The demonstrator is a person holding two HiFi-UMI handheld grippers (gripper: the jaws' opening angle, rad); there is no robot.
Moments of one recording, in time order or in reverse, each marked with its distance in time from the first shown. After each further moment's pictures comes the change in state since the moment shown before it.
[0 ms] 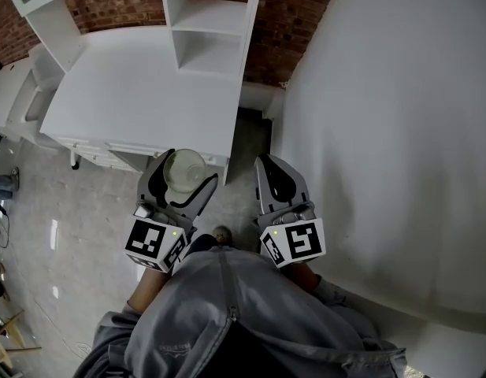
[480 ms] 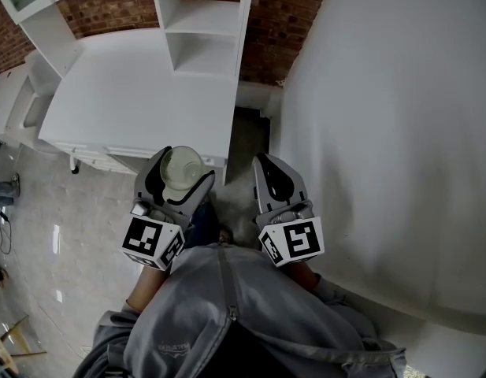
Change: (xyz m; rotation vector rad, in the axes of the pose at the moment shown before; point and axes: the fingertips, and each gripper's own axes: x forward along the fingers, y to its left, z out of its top) left arm 0.009 0.003 0.006 0.004 0.001 -0.012; right arm 0.002 -0.006 -0.002 0.013 0.002 -0.014
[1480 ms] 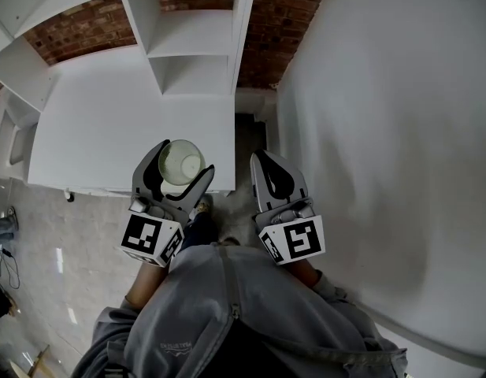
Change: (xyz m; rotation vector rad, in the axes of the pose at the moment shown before) left arm 0.108 0.108 0.022 0.007 -0.015 -0.106; right arm 0.131 -0.036 -0.001 -0.035 -0.014 -0.088
